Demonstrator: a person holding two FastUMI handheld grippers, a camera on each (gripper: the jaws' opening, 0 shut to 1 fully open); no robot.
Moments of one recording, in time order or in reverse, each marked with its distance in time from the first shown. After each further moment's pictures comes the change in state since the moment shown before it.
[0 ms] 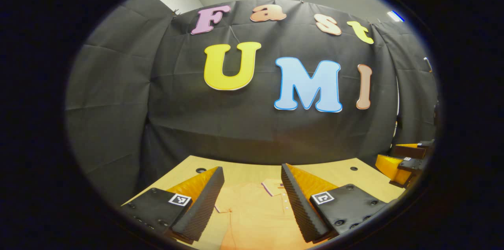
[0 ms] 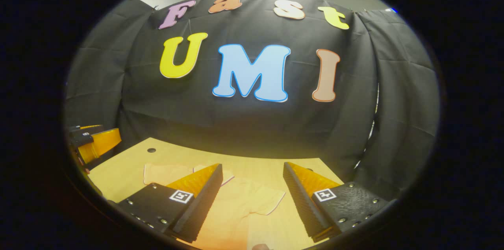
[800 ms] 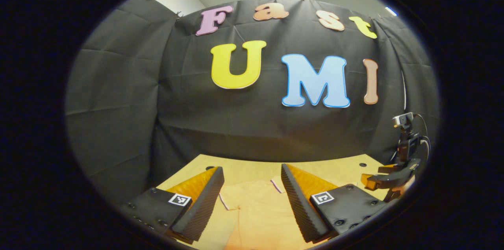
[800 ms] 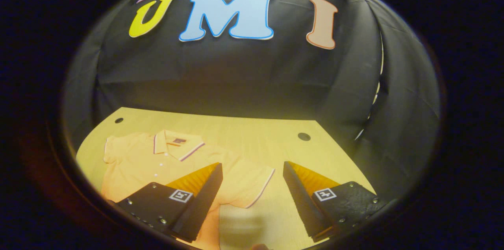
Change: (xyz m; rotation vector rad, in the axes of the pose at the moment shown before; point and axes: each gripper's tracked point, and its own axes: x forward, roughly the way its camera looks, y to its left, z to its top) left arm -0.009 0.015 -0.009 0.027 0.010 0.095; right arm 0.119 -0.059 -0.137 0.026 0.318 -0.071
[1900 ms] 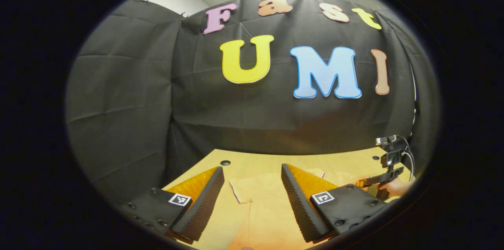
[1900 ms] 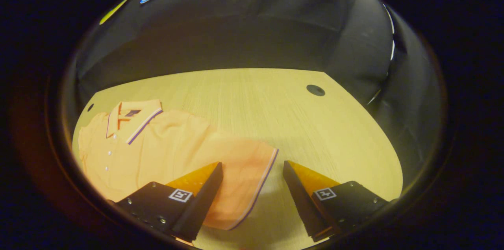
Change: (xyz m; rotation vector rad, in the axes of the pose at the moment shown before) left arm -0.015 0.002 -0.015 0.039 0.043 0.094; right arm 0.127 -0.021 -0.081 0.100 0.288 -0.012
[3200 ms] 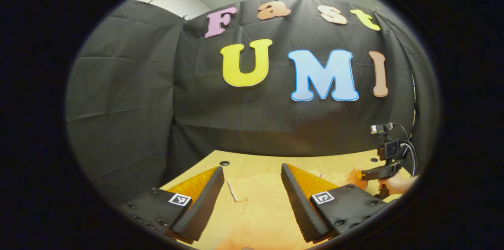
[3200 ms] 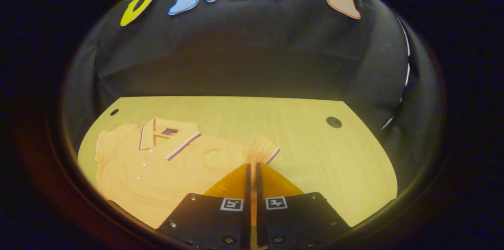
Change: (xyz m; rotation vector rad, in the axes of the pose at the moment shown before) left arm -0.020 -0.014 0.005 -0.002 -0.036 0.008; right arm -0.051 0.060 0.056 -0.134 -0.171 0.143
